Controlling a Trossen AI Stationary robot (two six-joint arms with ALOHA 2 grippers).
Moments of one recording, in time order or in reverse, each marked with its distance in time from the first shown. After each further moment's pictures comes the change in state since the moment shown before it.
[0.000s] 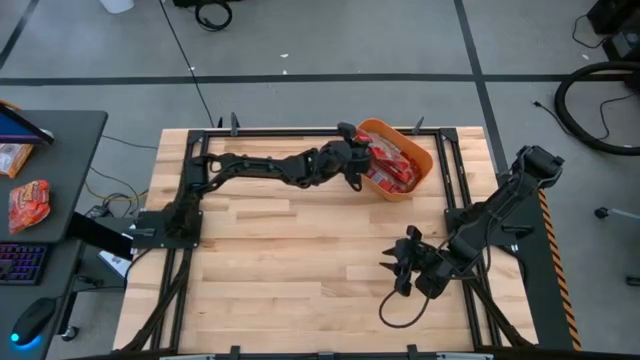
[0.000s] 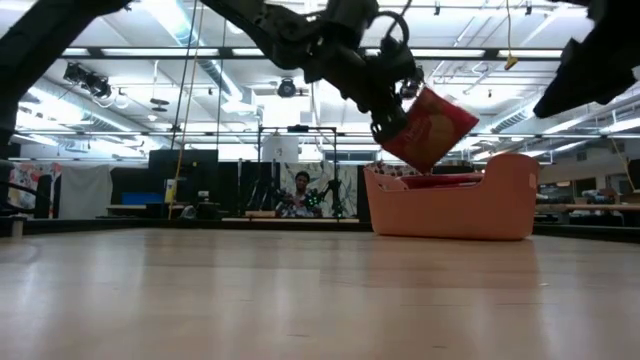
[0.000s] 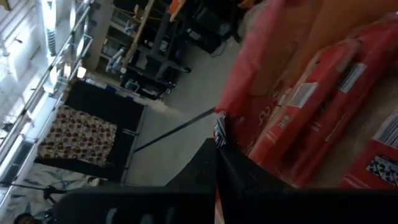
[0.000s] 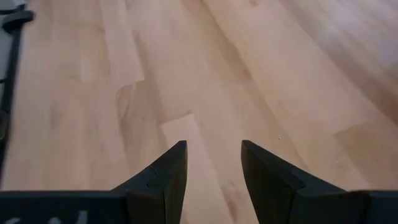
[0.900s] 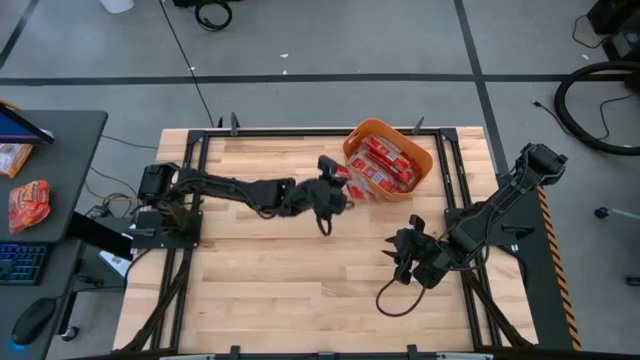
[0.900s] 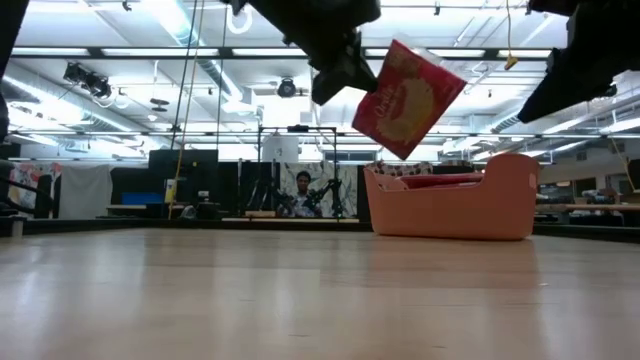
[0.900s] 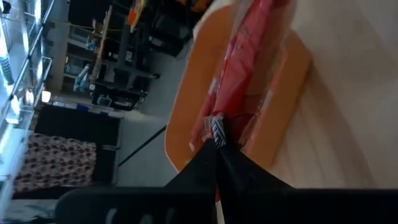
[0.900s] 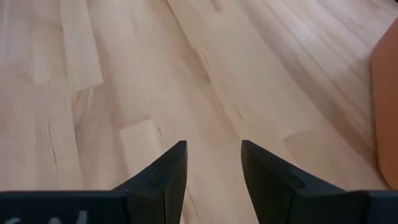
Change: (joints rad) left arm -0.223 -0.326 -0.279 -0.250 -0.103 -0.036; right arm -0.059 -0.054 0.000 -0.122 0.024 -0.037
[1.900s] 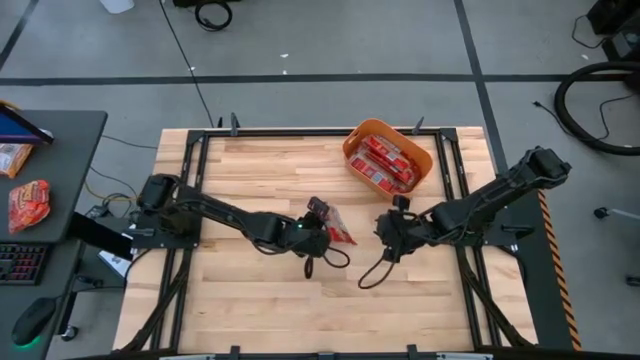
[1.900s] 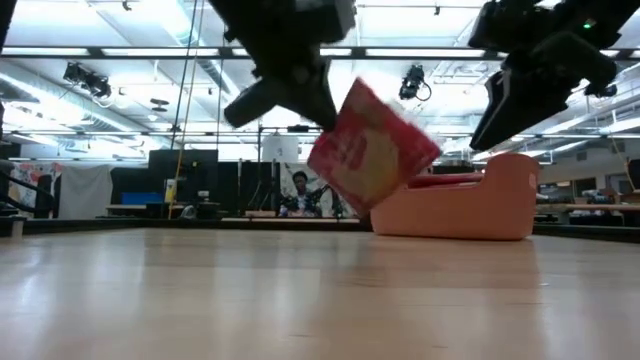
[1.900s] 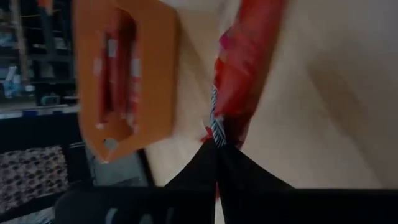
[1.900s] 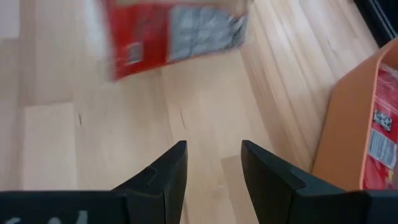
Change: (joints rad) left arm -0.233 0.034 -0.029 -0.410 -0.085 -0.212; right arm -0.300 0.010 0.000 0.035 -0.158 -0.495
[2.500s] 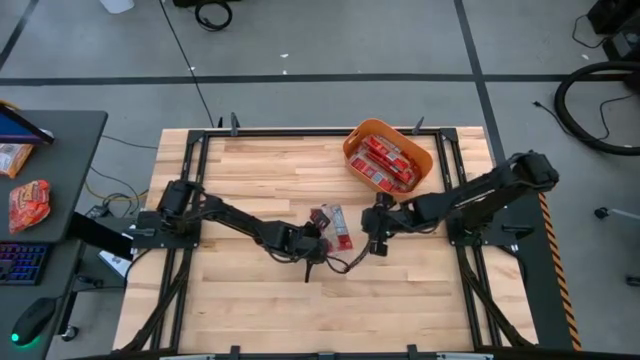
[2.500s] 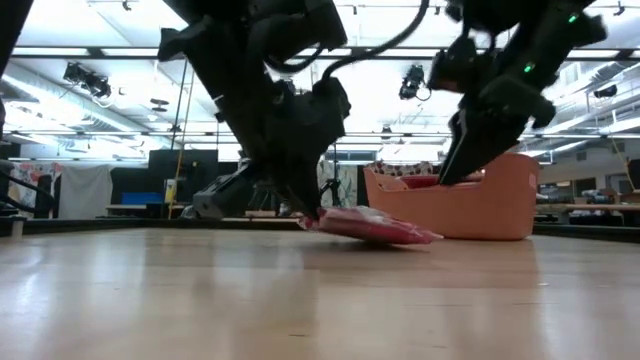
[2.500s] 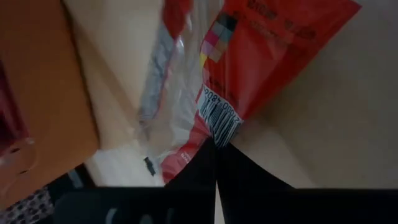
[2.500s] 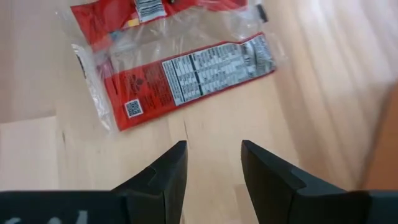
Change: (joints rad) left arm 0.006 0.154 -0.098 0.081 0.095 0.064; right arm -0.206 0.137 -0.002 0.182 -0.235 -0.149
